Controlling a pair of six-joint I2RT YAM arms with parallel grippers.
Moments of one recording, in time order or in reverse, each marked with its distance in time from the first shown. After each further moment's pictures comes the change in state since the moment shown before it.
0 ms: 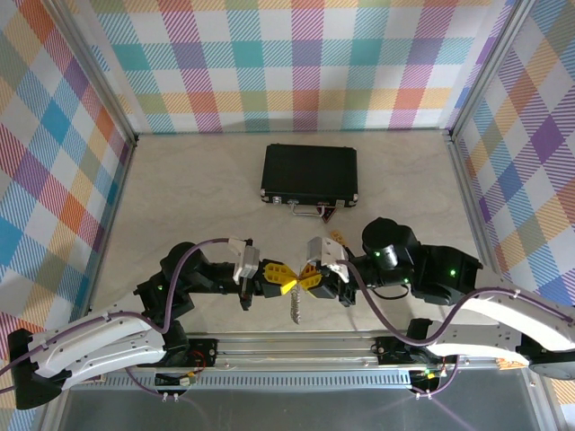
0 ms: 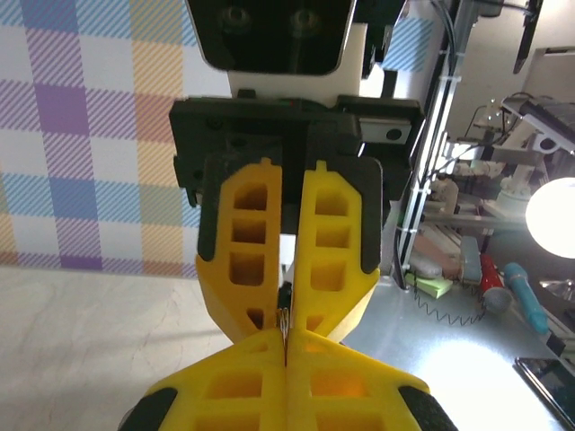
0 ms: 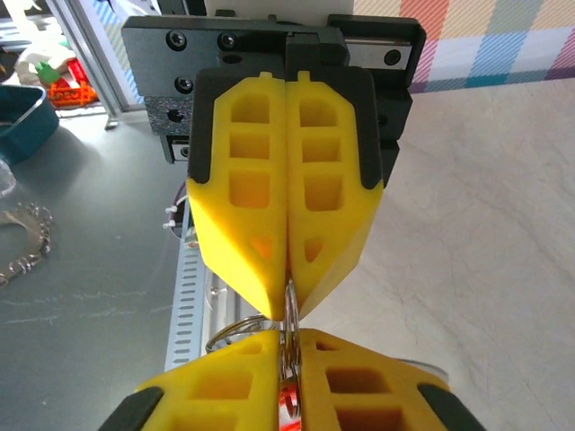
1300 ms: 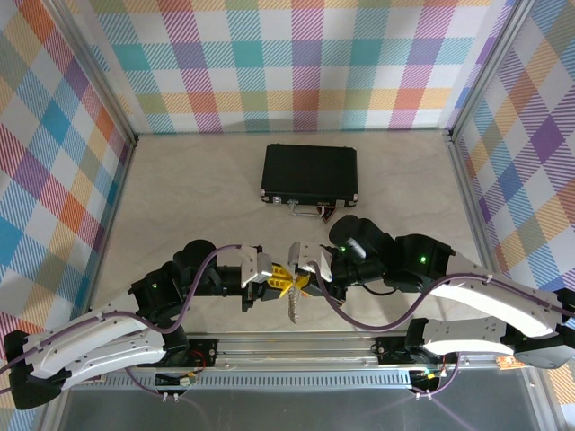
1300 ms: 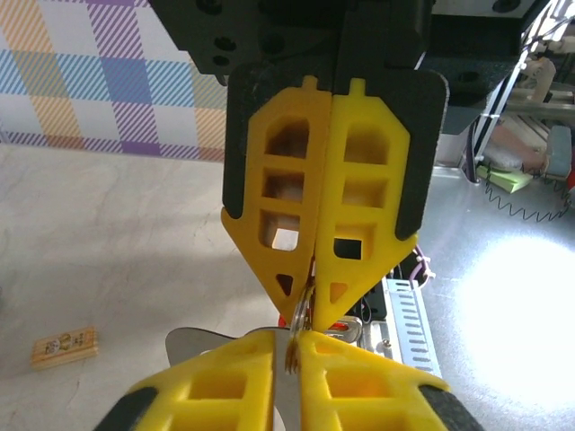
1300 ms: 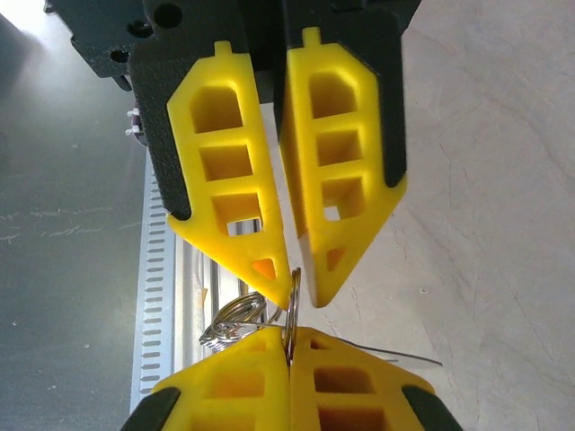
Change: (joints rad) left arm 0.000 -0.002 0.064 -0.399 -0.137 0.208; right arm 0.000 0.171 0.103 -0.209 0.065 -0.079
